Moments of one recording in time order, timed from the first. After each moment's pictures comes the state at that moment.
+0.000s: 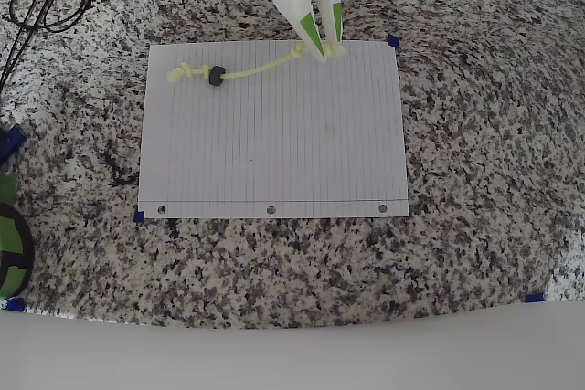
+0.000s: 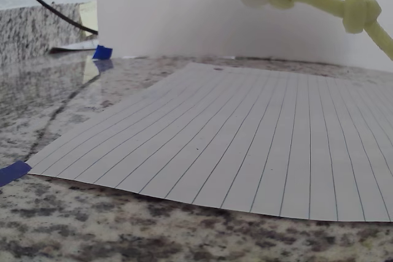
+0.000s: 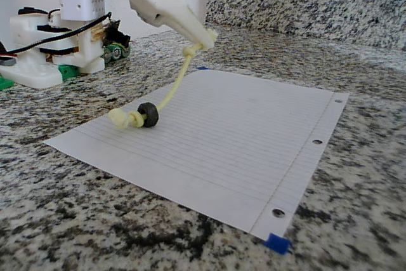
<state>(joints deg) -20.6 180.6 179.1 40.2 29.7</state>
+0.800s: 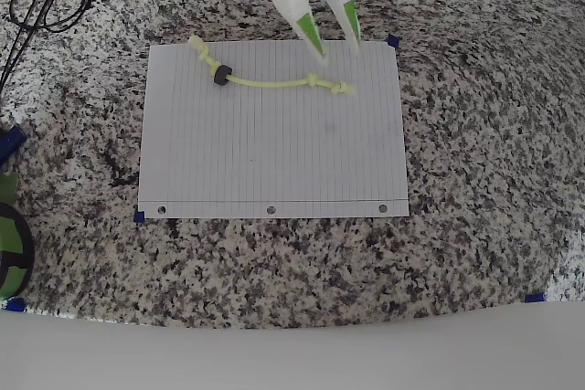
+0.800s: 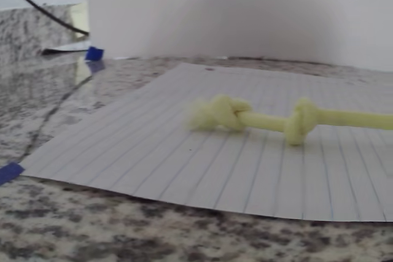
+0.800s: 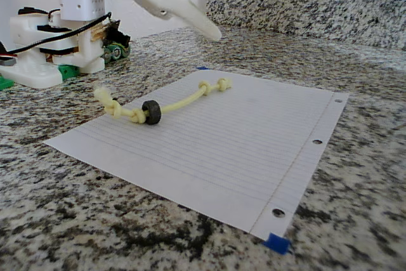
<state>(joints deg) -18.5 180.8 179.6 34.6 10.2</state>
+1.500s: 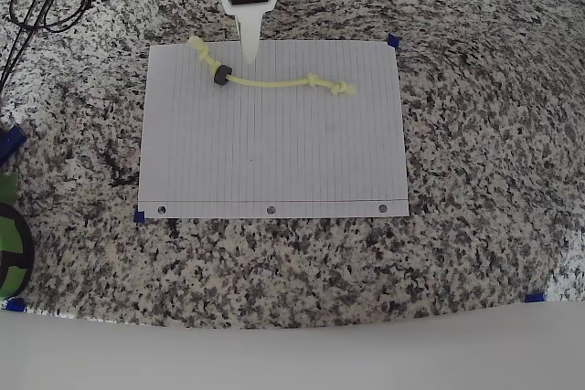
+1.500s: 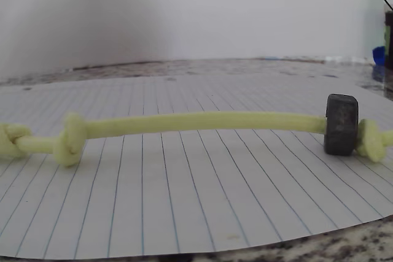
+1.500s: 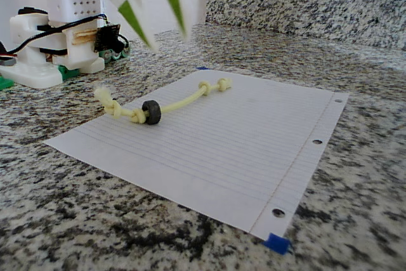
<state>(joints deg) 5.4 140.3 142.0 66.8 -73.7</state>
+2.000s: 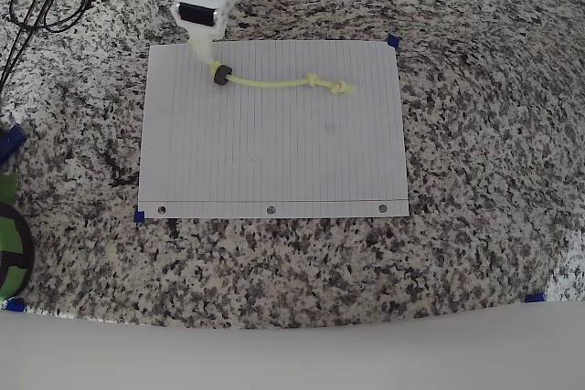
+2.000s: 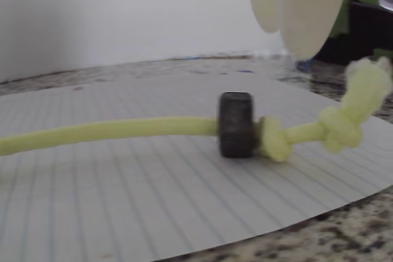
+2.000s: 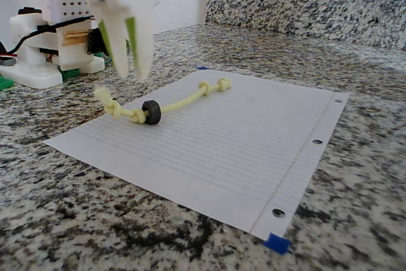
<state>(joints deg) 18.9 122.3 136.5 66.2 -88.6</state>
